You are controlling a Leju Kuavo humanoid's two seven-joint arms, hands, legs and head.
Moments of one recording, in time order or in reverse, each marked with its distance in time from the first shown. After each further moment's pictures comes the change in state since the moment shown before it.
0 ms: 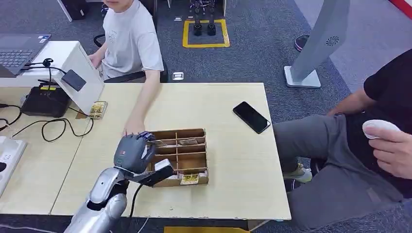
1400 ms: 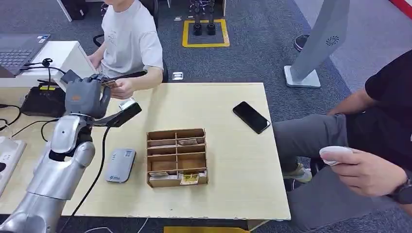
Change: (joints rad) left arm -0.326 0.119 0.099 0.090 -0.166 -0.057 0.195; right arm -0.015 0.008 -0.032 -0.003 0.071 0.005 0.012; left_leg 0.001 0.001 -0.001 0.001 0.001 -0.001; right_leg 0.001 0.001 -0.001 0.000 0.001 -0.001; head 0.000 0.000
